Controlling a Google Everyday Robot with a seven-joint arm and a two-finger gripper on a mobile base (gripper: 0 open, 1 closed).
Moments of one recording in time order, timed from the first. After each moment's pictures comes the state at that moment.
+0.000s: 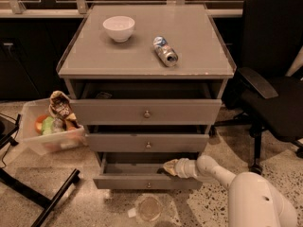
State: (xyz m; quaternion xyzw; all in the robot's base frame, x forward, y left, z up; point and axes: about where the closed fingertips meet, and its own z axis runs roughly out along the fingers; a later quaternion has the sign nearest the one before) arm 0.675 -0.116 0.201 -0.41 0.80 0.23 0.38
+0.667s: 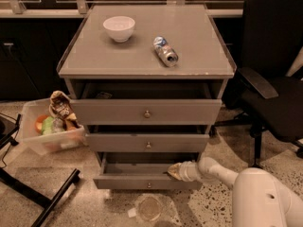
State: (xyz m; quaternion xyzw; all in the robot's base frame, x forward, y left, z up) arm 0.648 -0.144 0.191 -0.48 0.79 0.17 0.34
